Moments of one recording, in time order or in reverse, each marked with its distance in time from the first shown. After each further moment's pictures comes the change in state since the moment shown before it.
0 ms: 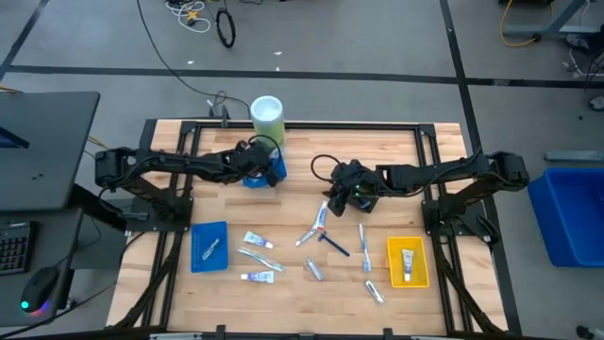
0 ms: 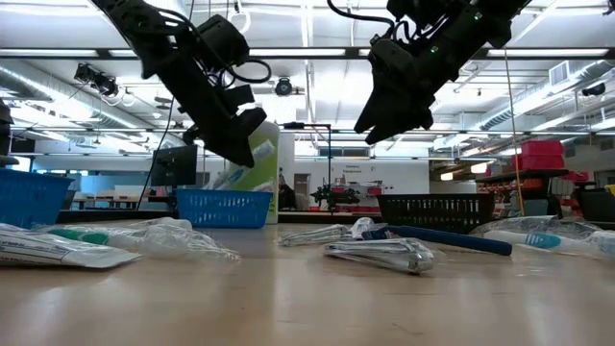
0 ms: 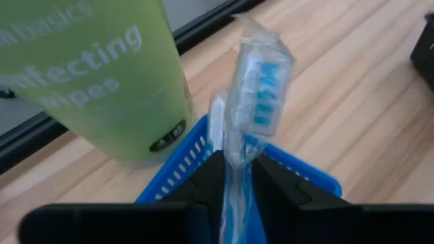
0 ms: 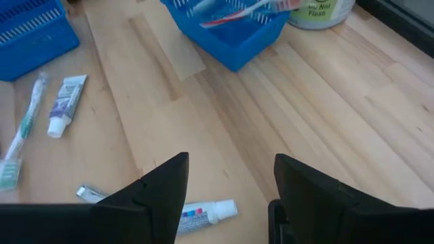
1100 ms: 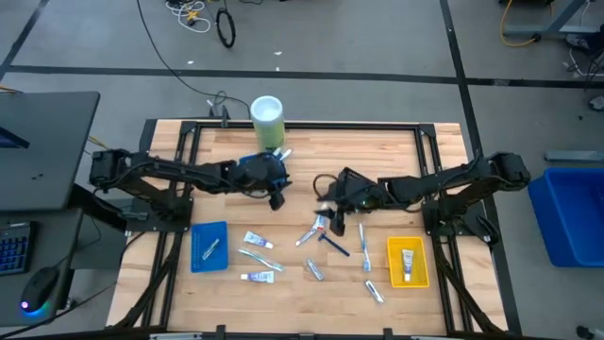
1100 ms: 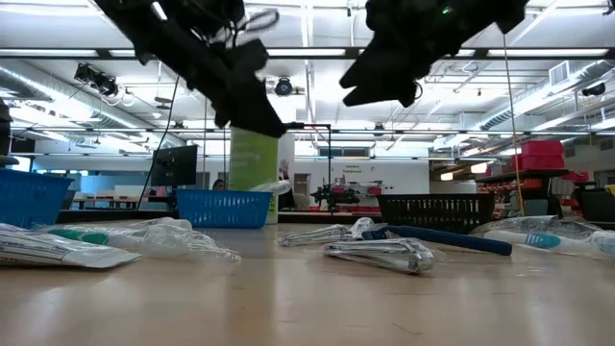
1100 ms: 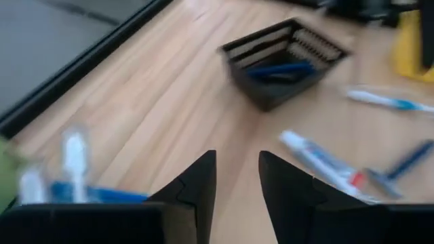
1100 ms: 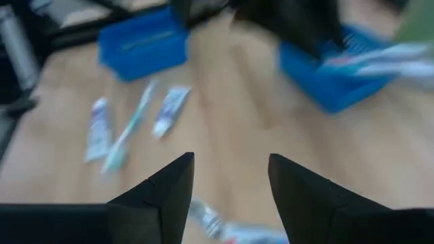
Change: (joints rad) left arm -0.170 -0.050 0.001 0.161 0.237 0.161; right arm 0.170 -0.001 0.001 0.164 -0.073 -0.090
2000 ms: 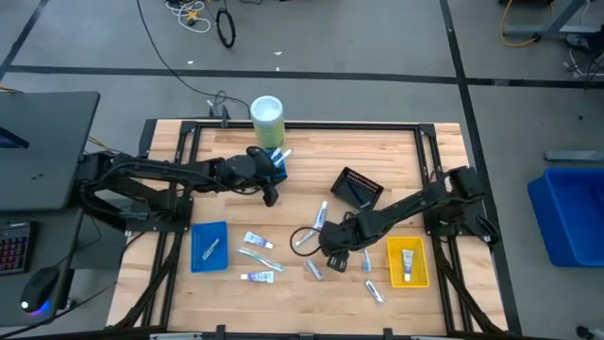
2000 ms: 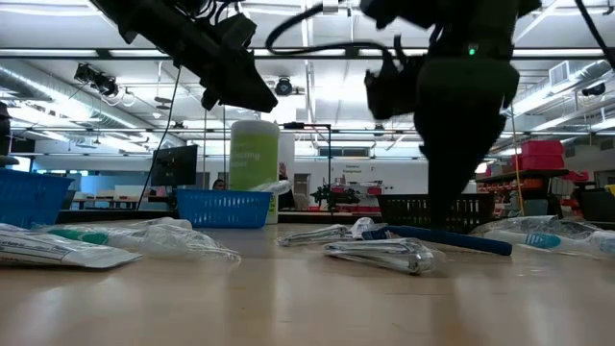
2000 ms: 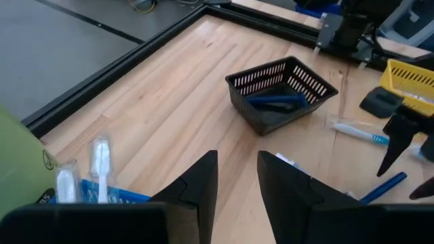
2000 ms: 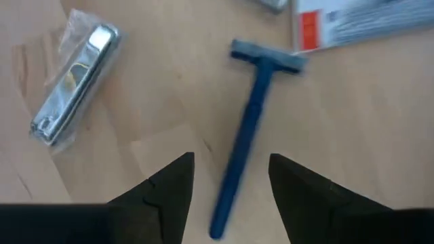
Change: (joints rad) left arm -0.012 -0.130 0.000 -0.072 -0.054 -0.087; right arm 0.191 0.418 0.292 -0.619 -0.065 0.391
